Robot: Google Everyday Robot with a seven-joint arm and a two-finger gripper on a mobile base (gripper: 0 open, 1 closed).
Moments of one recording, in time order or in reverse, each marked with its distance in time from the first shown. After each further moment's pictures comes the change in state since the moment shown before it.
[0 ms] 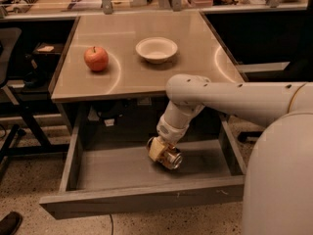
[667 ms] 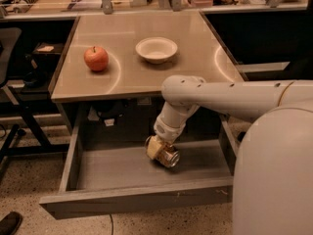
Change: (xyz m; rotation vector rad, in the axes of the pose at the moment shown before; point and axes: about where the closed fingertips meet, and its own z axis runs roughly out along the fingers) arm -0.012 -0.008 0.010 0.031 -0.001 0.010
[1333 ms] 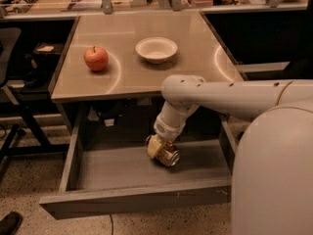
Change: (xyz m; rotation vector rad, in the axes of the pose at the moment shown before) arm -0.004 -0.002 0.000 0.009 -0.003 -0.001
